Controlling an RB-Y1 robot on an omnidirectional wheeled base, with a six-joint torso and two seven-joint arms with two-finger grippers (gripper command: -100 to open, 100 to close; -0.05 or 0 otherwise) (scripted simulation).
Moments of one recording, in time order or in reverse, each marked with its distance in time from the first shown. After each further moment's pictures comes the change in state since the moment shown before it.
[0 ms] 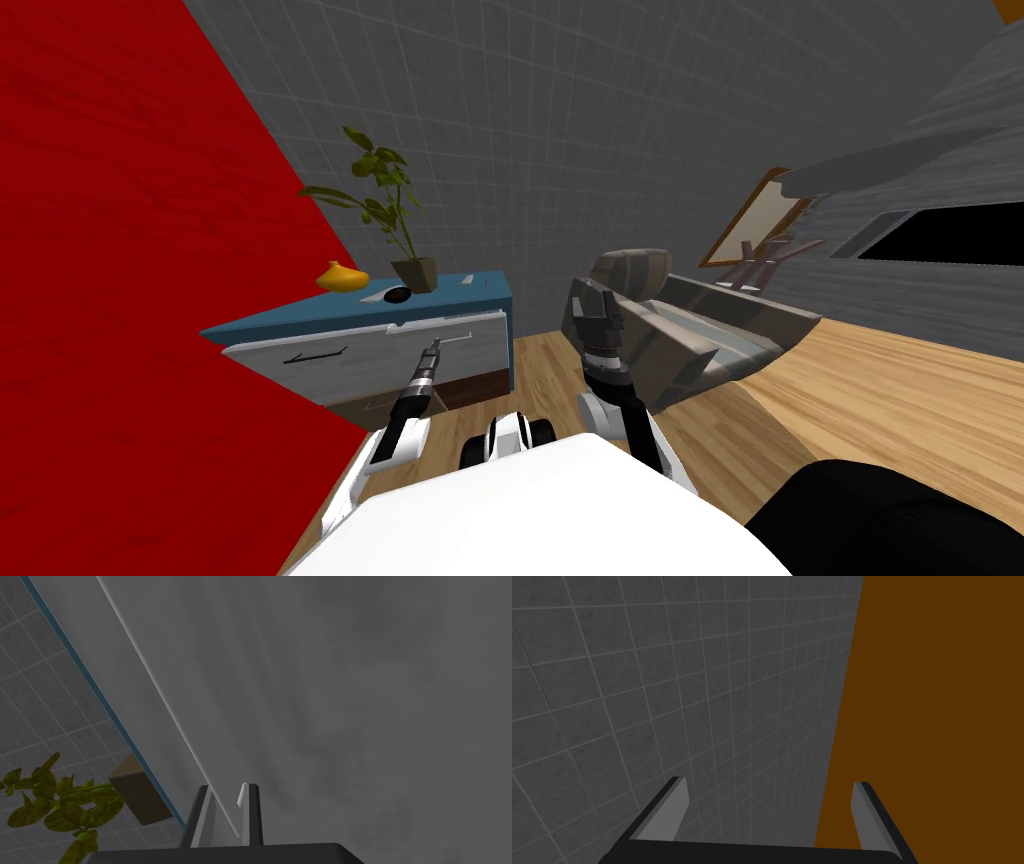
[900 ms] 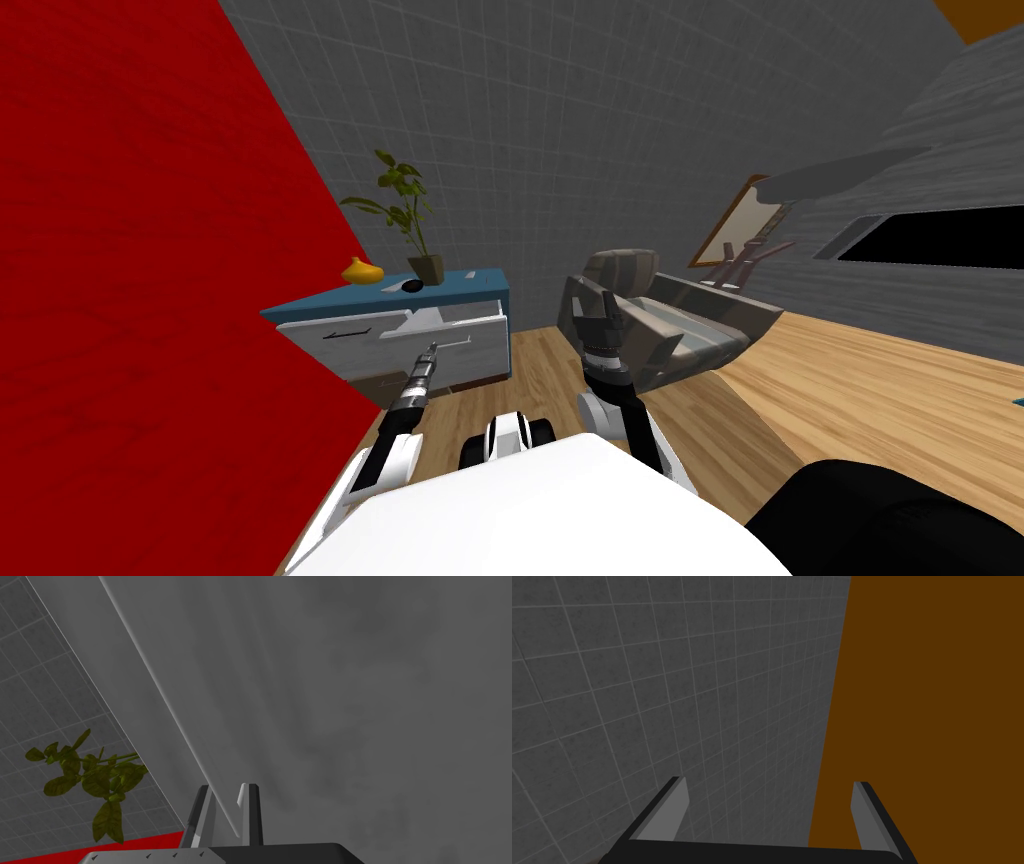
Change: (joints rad) left arm 0.109 0.015 -0.025 -0.116 0.003 0.032 0.015; right arm 0.000 0.000 0.000 0.000 0.000 0.000 0.000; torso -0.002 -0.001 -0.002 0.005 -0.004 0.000
